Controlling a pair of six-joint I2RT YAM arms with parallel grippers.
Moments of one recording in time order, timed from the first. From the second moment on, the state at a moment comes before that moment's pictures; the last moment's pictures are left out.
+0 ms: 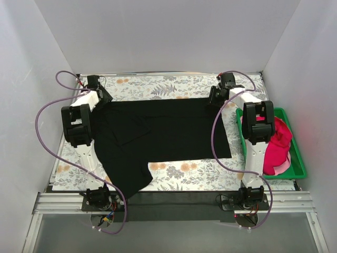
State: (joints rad) left arm 0.12 2.19 1.62 -0.35 -0.13 -0.57; right arm 0.15 2.18 1.62 -0.42 -0.24 0.33
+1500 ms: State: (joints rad) left arm 0.08 1.40 0.78 -0.62 -0.22 -0.82; right arm 0.13 1.29 0.86 -0.64 -0.12 0.18
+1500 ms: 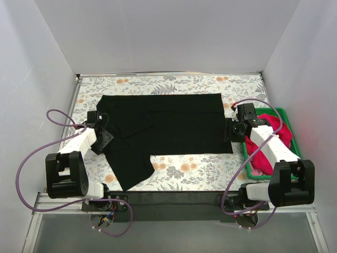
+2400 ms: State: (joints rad) left arm 0.08 1.44 0.74 -0.59 -0.28 -0.77; right arm 0.13 1.30 0.79 -0.65 -0.11 0.21
